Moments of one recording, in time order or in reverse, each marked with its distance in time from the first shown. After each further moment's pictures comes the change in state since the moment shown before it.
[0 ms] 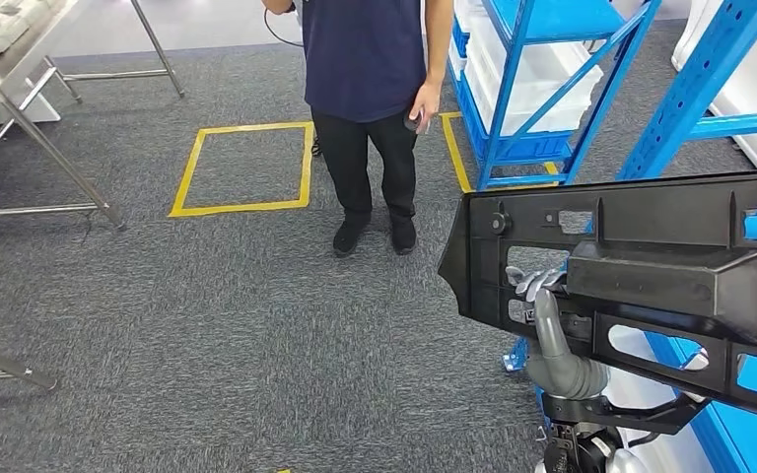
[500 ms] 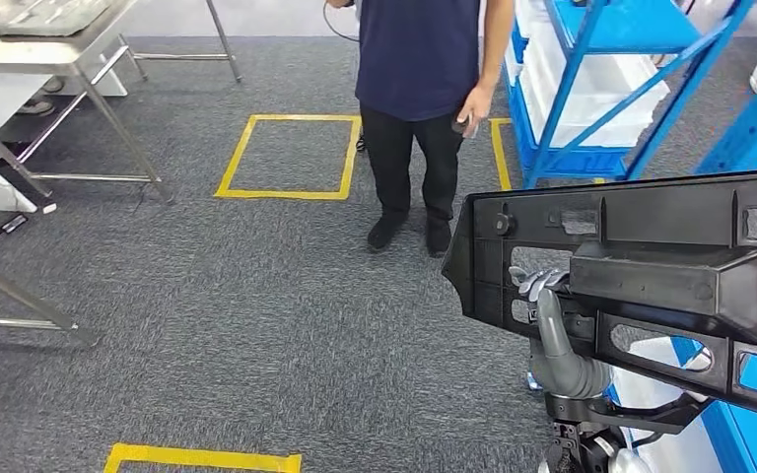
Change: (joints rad) left arm 0.002 -0.003 -0.001 0.000 0.000 0.000 0.000; right arm 0.001 -0.002 -0.007 0.000 0.001 0.000 0.001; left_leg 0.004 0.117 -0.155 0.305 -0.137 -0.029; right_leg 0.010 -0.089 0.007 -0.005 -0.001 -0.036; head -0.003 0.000
